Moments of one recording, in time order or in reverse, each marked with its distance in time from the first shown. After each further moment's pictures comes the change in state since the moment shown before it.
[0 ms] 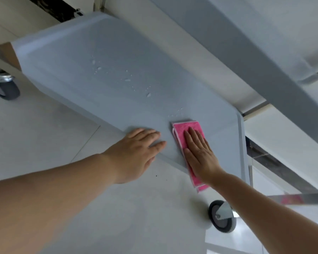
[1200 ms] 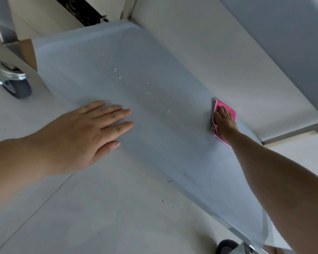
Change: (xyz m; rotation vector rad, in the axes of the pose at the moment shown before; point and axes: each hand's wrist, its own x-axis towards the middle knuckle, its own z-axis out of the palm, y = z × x) left_hand -0.057 -0.108 -0.028 0.182 0.241 -0.097; right_hand 0.194 0.096 -0.039 -0.324 0.002 0.106
